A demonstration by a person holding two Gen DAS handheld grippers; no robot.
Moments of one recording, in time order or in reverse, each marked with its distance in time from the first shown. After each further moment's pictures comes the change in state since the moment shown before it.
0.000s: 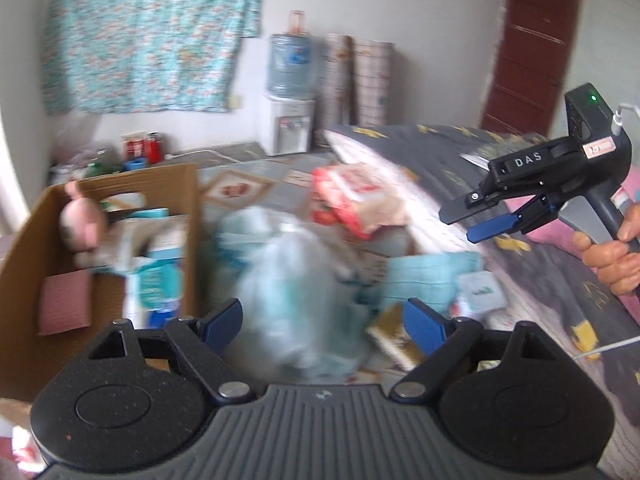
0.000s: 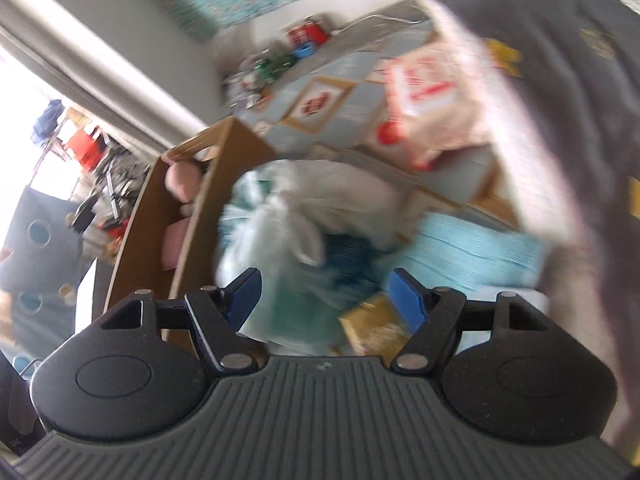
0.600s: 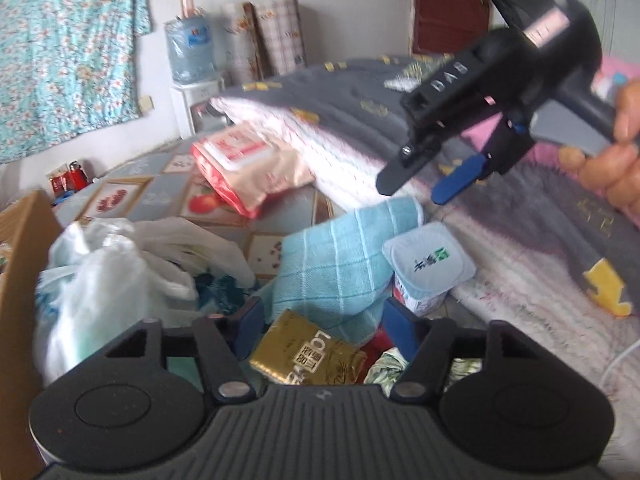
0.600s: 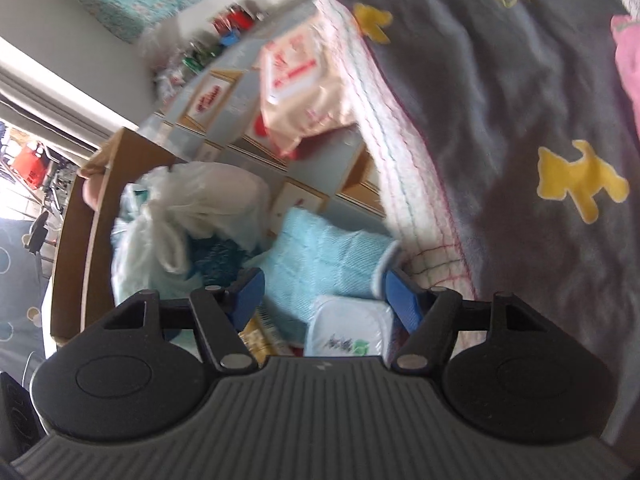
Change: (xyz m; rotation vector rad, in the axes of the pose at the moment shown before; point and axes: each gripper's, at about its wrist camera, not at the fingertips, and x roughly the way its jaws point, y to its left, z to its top) left arm 0.141 -0.107 -0.013 0.257 0.093 -0.083; right arm 0.038 -0.094 0.027 0.098 0.105 -0.150
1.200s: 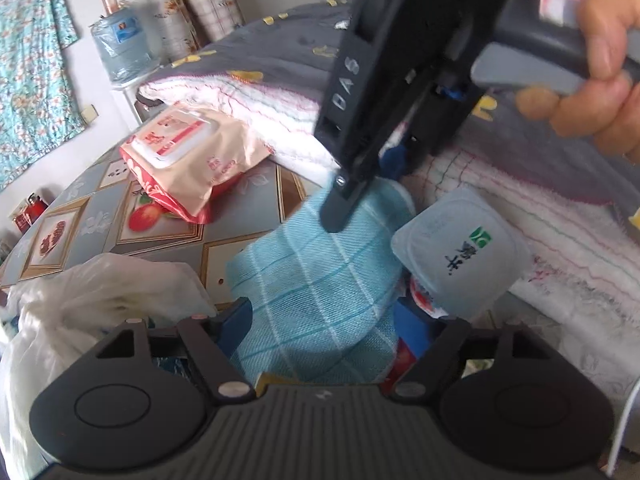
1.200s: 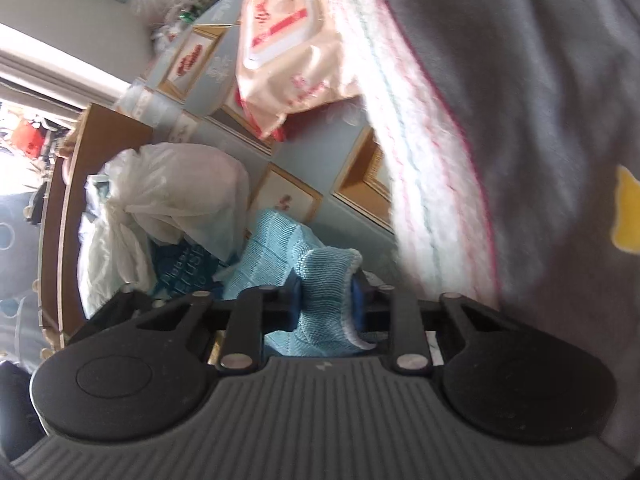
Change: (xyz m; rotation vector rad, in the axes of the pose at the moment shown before) left arm 0.092 -0.008 0.022 0.208 0.127 -0.051; right arm 0.072 0.001 0.037 -0.028 0.140 0.082
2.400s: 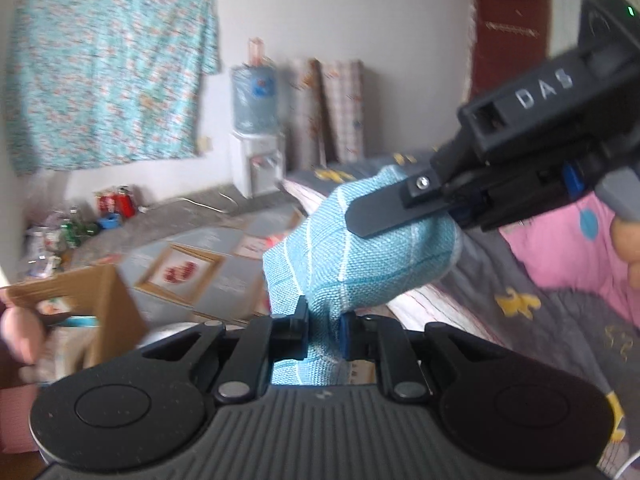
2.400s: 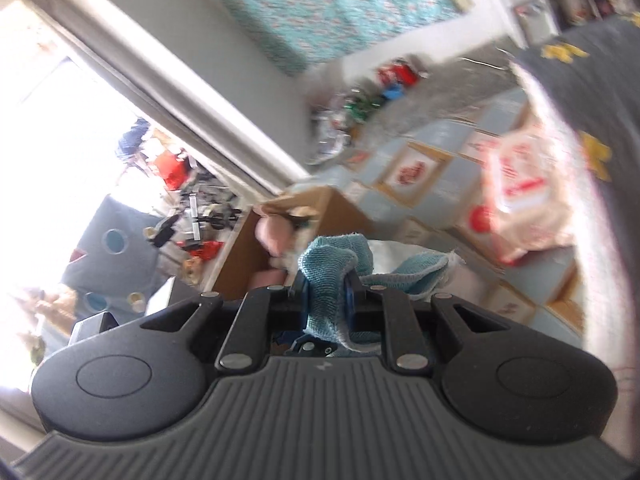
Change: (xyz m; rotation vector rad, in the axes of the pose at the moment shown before) left arm -0.163 0.074 0.017 -0.387 -0.308 0.187; right arm -0.130 0.162 -0.025 -0.253 -0.310 0.378
